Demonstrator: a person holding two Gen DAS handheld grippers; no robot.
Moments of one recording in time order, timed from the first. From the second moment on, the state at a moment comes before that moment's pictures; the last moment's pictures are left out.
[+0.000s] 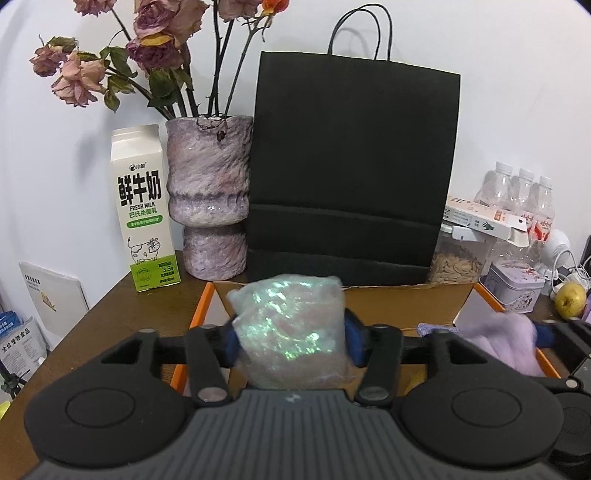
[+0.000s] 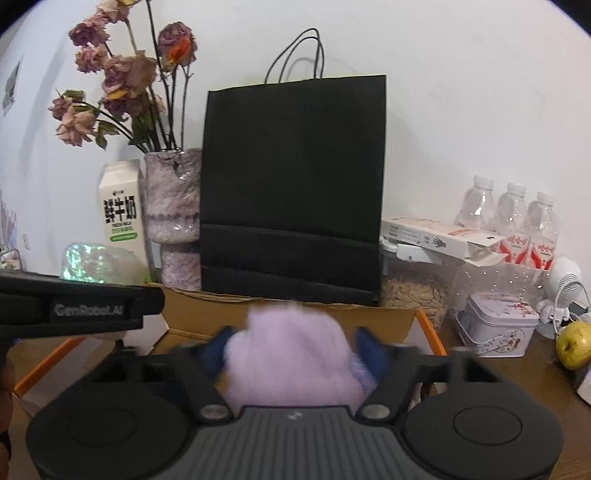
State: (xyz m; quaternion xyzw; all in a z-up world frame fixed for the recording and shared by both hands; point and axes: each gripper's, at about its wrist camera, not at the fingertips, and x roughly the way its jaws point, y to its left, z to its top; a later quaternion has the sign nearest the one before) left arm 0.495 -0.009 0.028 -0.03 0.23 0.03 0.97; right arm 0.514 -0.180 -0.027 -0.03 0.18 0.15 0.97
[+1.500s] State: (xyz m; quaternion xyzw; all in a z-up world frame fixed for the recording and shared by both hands) left arm 0.412 0.012 0.056 -0.01 0.19 0.01 0.98; right arm 0.429 -0.193 -0.008 -0.04 0.15 0.16 0.97
